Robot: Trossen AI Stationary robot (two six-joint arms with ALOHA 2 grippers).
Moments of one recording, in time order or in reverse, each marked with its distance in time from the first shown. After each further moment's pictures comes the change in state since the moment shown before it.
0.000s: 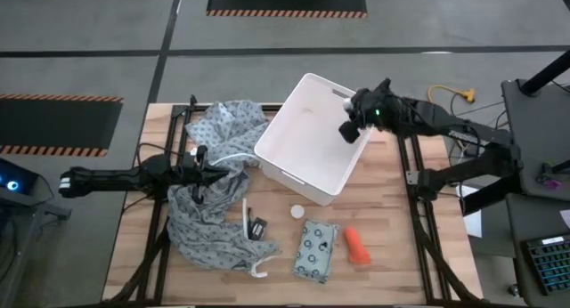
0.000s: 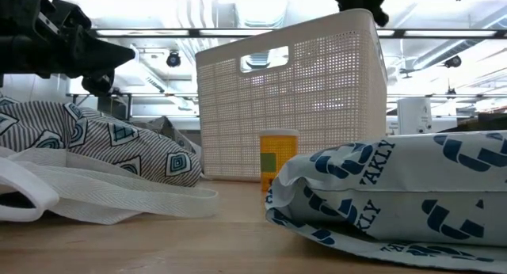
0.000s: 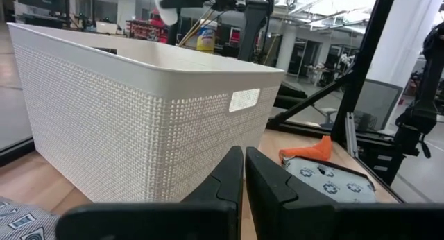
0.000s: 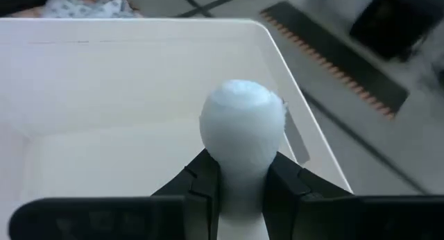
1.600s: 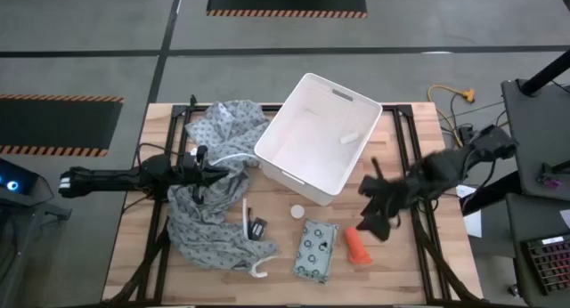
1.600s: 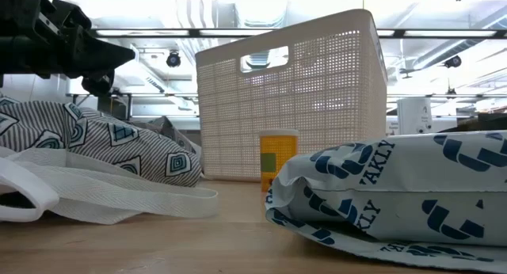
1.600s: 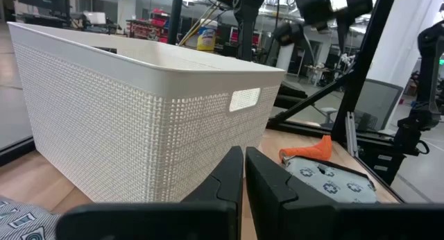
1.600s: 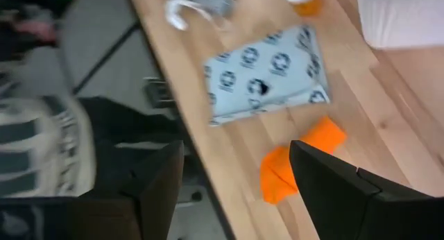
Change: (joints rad) left arm 0.000 0.001 0.000 -0.001 0.000 0.000; right arm 0.814 0.058 0.061 -0.232 -0.433 0.948
